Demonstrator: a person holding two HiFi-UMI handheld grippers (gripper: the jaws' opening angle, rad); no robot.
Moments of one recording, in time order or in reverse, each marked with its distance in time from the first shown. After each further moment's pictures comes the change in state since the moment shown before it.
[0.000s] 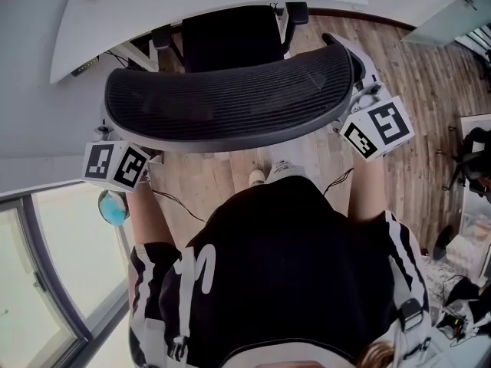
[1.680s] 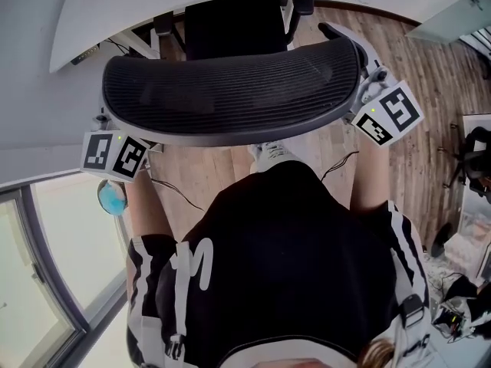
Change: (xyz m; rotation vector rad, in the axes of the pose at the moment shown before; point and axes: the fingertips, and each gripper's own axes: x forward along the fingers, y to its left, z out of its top) left arm -0.005 0.002 0.001 0.014 -0.027 -0.004; right arm 0.003 0.016 -0.001 0.013 -0.040 0.177
